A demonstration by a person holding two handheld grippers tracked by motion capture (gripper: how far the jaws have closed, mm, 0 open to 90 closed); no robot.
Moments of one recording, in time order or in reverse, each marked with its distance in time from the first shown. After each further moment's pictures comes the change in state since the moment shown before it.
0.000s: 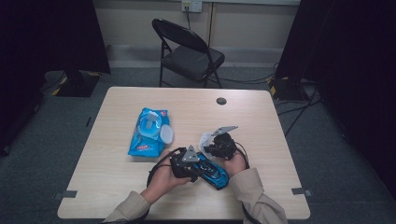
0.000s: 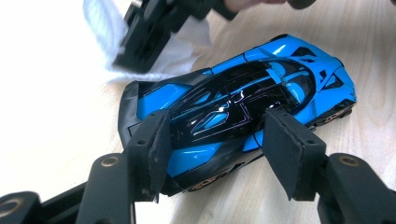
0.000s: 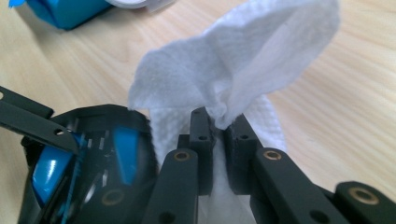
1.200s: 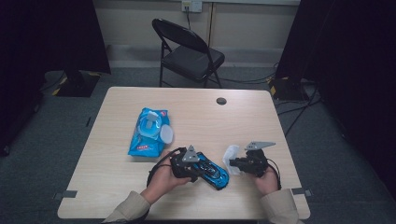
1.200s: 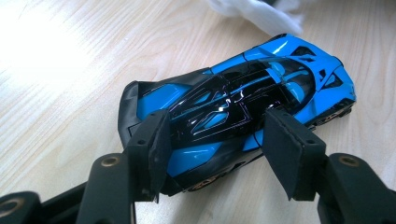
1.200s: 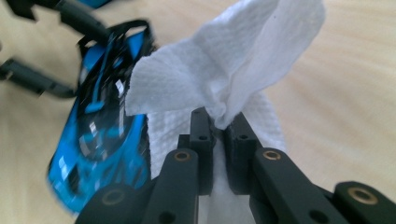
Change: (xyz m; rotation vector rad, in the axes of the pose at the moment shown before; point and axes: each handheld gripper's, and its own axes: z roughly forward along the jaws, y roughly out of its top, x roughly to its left) left arm 0.000 0.000 0.000 -0.002 -0.003 -0.001; right arm -0.016 -0.078 -0.078 -0.070 0.063 0.074
